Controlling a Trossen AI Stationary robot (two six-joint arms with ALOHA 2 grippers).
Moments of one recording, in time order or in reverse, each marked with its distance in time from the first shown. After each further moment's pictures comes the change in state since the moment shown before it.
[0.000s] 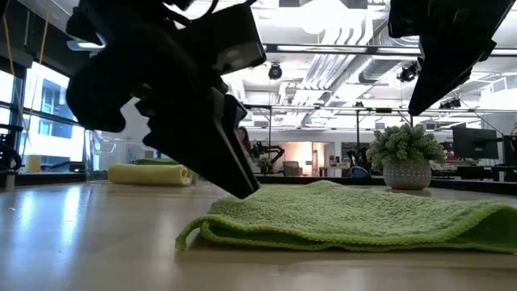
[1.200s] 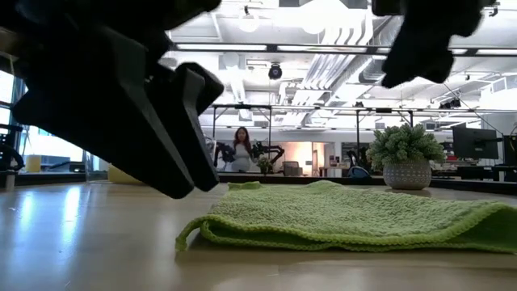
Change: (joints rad) left arm -0.179 -0.003 0.000 0.028 -0.055 -0.009; right arm 0.018 0.041 0.000 0.337 -0.103 -0.034
